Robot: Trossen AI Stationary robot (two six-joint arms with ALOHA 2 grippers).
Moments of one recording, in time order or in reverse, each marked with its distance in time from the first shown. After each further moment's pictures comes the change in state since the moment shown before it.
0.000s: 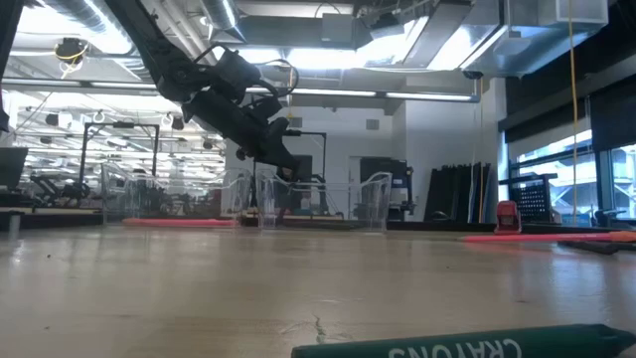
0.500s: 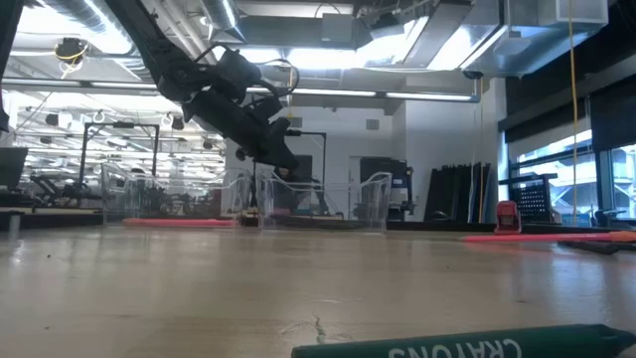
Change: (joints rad) left arm -0.008 0.000 0.000 -0.001 -0.024 -0.020; right arm 0.000 0.000 0.000 0.000 0.000 0.000
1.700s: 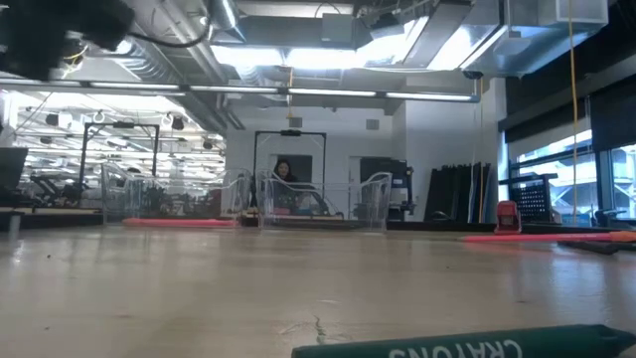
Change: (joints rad) left arm -0.971 -0.733 -0.001 -1.308 0.012 -1.433; right arm 0.002 0.000 0.000 -0.012 -0.011 0.000
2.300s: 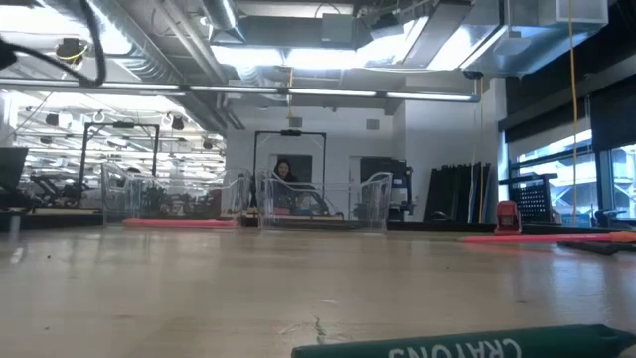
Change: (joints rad) left arm -0.405 0.371 0.000 0.016 0.241 -0.472; right arm 0.000 0.000 0.000 0.005 0.002 -0.003
